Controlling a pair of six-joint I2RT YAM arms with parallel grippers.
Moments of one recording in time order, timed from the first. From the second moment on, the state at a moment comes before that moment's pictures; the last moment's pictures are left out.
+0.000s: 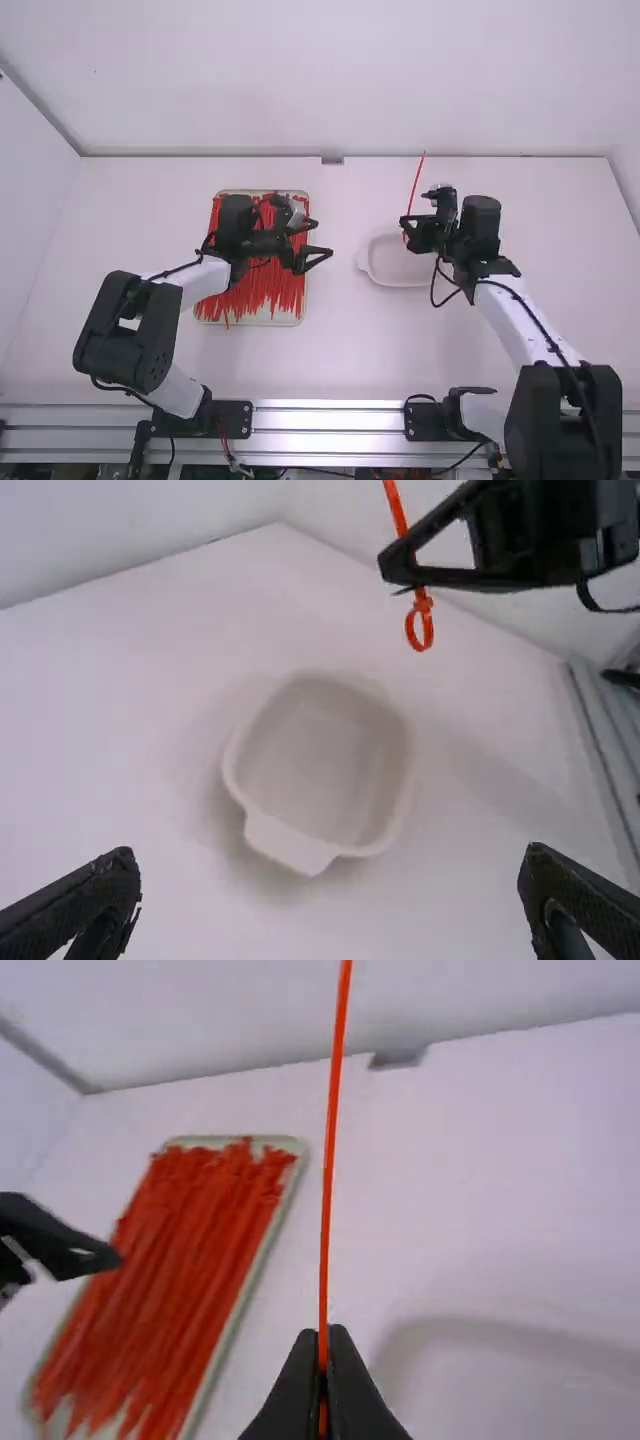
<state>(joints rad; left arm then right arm) -0.19 1.65 0.75 0.43 0.99 0.10 0.05 1.36 0.72 0.01 -0.53 0.19</state>
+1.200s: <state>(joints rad) -0.19 1.65 0.75 0.43 0.94 0.10 0.06 1.76 0.77 0.05 -0.35 0.23</state>
